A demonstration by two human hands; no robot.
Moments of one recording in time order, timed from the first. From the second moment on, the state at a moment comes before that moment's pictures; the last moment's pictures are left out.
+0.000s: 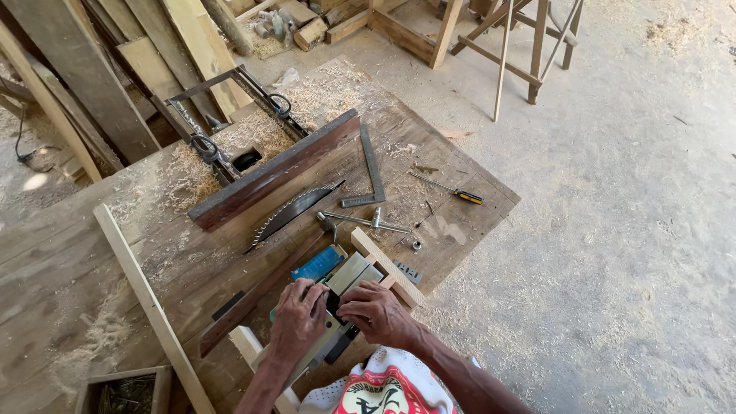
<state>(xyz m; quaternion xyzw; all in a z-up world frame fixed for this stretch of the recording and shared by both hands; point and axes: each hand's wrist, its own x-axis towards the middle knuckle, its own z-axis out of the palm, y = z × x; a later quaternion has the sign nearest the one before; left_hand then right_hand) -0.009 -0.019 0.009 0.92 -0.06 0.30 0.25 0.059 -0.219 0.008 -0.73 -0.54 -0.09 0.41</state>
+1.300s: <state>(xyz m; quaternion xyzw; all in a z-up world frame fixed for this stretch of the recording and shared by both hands) -0.006 -0.021 0.007 0.92 -0.07 0.31 0.22 0.069 -0.224 0.009 -0.70 -0.58 -0.08 0.40</state>
